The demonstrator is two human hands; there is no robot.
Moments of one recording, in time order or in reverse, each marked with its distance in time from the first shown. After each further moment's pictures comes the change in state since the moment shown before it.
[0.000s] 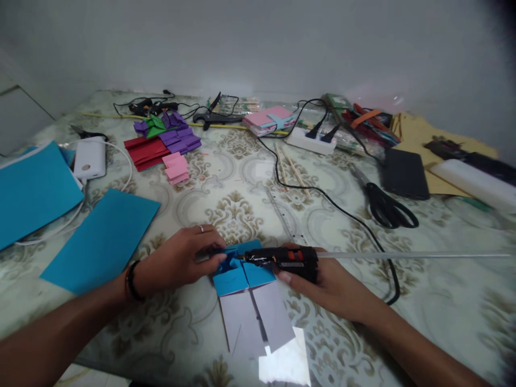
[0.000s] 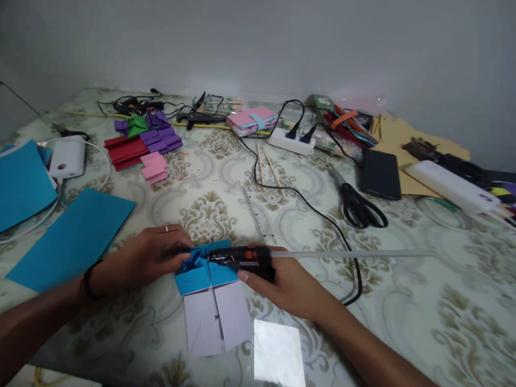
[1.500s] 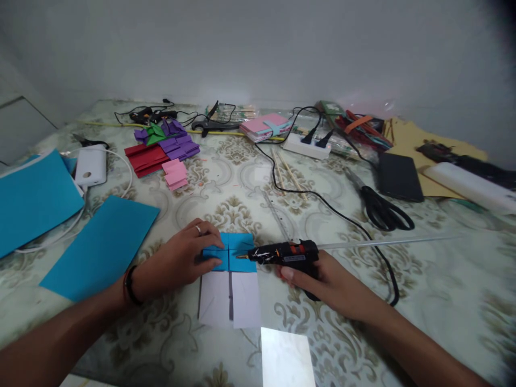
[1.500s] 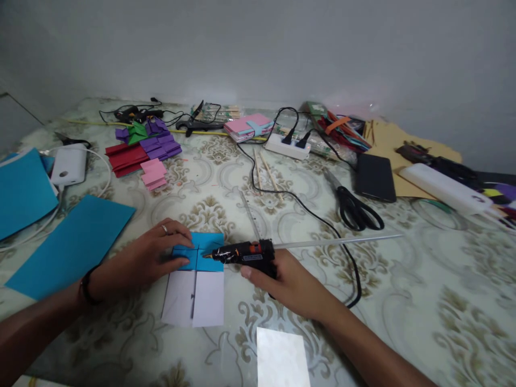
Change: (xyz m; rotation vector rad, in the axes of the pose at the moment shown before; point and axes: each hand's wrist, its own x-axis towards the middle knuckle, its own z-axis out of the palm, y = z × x) left_hand 0.000 -0.014 0.001 0.107 0.041 0.068; right_hand 0.004 0.003 -0.004 0.147 0.001 0.085
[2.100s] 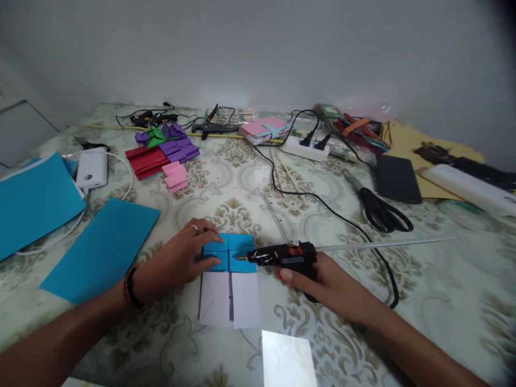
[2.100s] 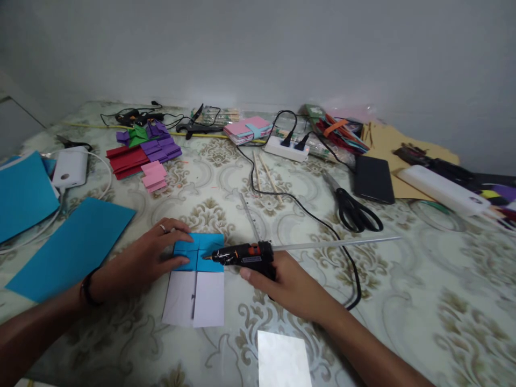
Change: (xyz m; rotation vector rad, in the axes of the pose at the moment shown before) left_hand -0.002 -0.005 0.005 0.025 0.049 -0.050; right_hand -0.001 0.006 0.001 -0.006 -0.003 0.010
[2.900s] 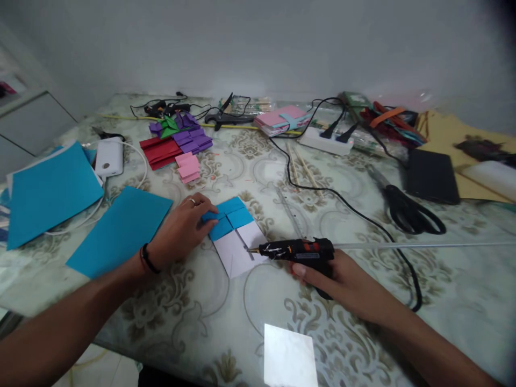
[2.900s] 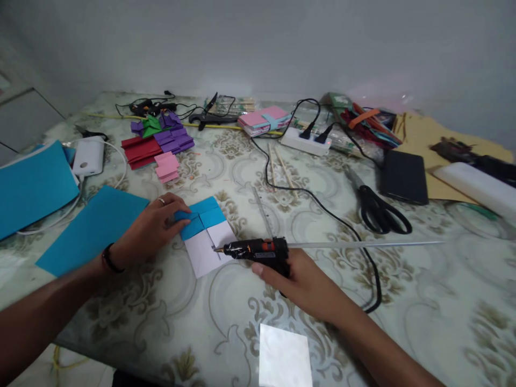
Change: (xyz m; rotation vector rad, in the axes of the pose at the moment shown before) left_hand 0.011 -0.016 -0.012 0.143 0.188 -0.175; right_hand -0.003 0.002 0.000 -0.089 0.009 0.032
